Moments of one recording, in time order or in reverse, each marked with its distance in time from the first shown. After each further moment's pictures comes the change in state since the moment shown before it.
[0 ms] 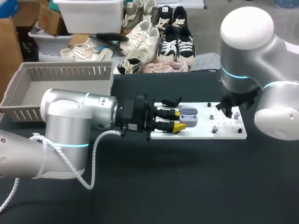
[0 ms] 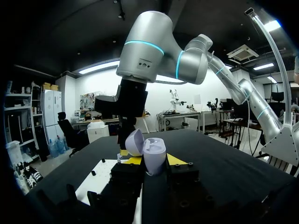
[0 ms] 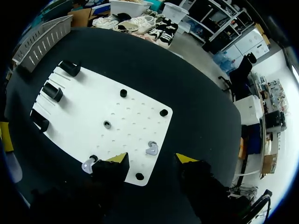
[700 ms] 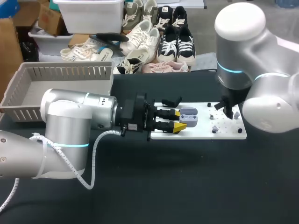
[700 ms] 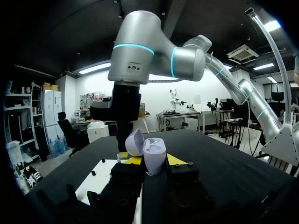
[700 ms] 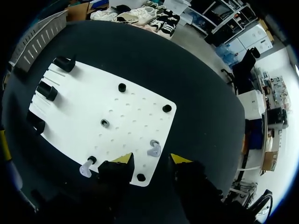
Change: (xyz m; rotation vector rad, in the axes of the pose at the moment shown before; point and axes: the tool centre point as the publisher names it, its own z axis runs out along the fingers) left arm 0.000 0.000 0.000 0.000 0.000 0.000; right arm 0.001 0.002 0.011 -0.018 0.084 0.008
